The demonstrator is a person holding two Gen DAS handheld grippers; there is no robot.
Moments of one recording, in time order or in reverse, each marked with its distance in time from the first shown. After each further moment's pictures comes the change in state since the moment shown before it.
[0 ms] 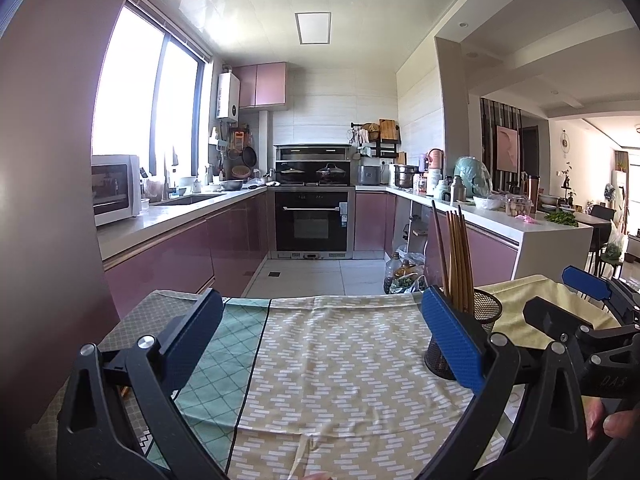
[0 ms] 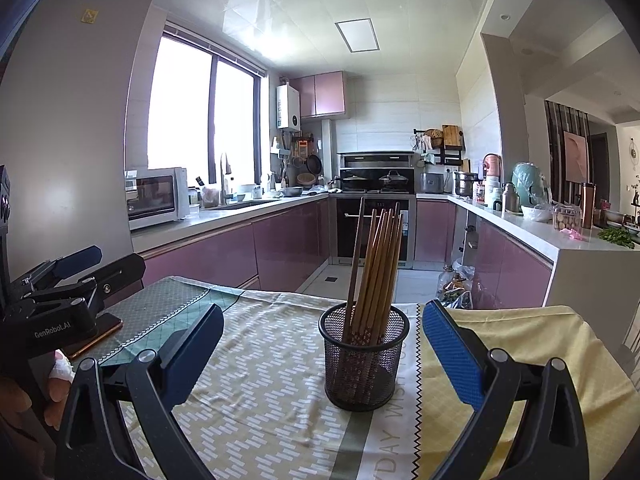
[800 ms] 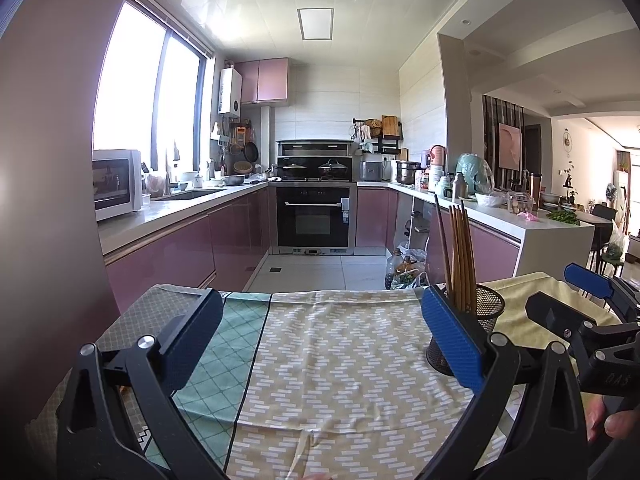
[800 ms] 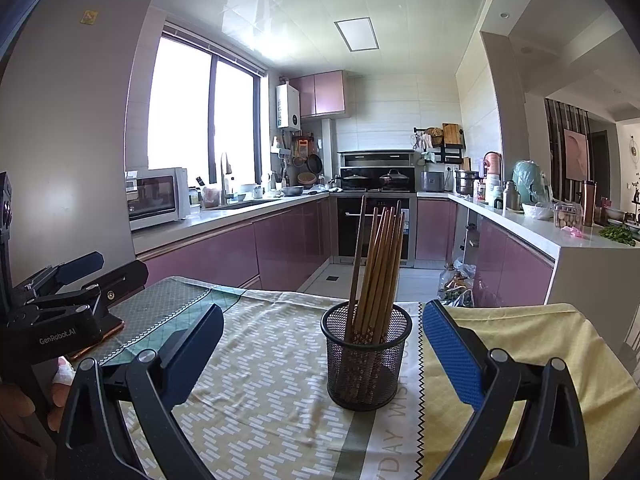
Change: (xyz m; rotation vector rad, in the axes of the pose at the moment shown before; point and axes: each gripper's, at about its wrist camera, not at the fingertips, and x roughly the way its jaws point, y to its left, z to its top) left arm -0.002 0.002 -0.002 -0.005 0.012 0.006; right arm 0.001 0.000 -0.001 0.007 0.003 0.005
